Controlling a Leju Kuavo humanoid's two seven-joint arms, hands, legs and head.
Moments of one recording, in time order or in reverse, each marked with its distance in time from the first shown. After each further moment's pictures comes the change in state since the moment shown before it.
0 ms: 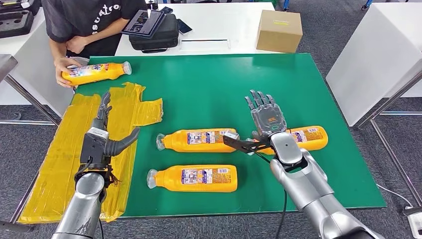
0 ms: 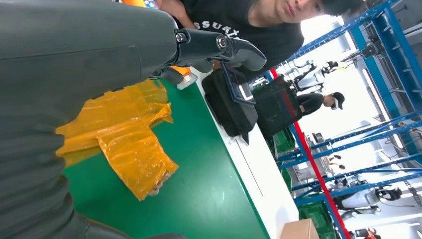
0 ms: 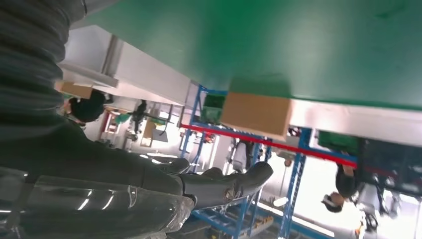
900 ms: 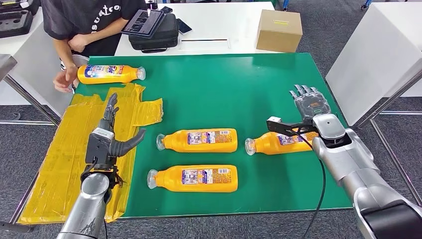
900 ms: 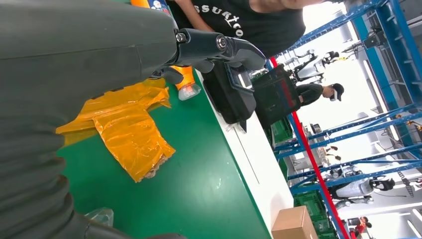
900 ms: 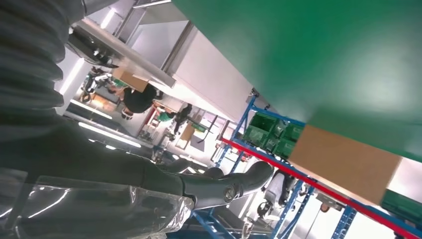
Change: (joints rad) left arm -0.003 -0.024 -0.013 0.020 0.011 -0.012 -0.007; right arm -0.211 -0.215 0.036 0.272 -0.111 0.094 -0.089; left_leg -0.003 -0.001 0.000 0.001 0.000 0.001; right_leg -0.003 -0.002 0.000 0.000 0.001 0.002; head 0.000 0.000
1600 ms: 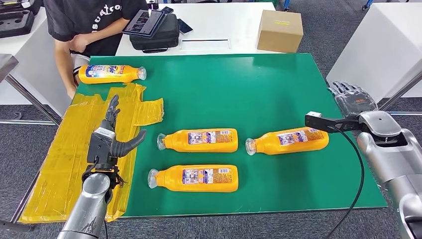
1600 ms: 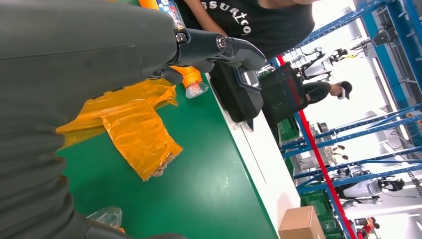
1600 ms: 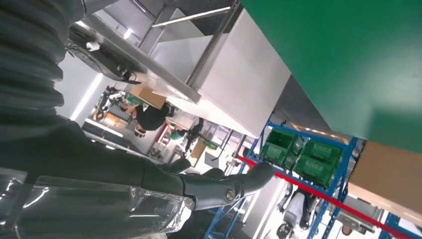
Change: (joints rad) left arm -0.012 -0.005 0.012 0.039 0.000 -0.007 -0.003; right arm 0.029 -0.227 -0.102 -0.109 -0.118 0.119 -0.119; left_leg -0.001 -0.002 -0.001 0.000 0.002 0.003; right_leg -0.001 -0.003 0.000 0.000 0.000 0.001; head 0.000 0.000
